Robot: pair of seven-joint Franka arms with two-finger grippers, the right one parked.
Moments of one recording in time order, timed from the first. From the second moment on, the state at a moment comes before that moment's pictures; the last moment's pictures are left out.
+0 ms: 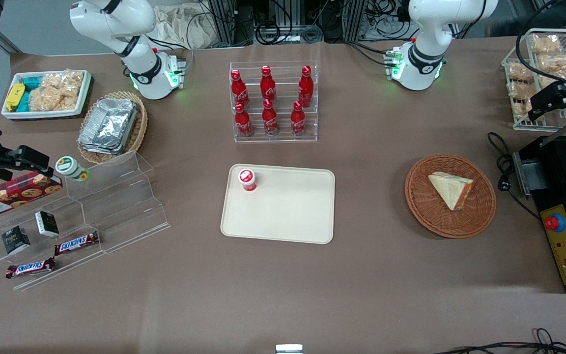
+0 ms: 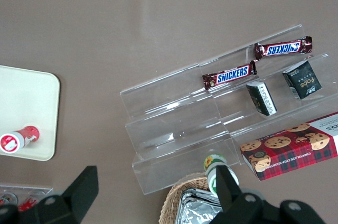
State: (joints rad) arm 0.01 -0.11 0.05 -1.64 -0.01 1.53 0.08
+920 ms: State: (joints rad) arm 0.06 0.15 0.06 -1.89 -0.10 1.89 -0.05
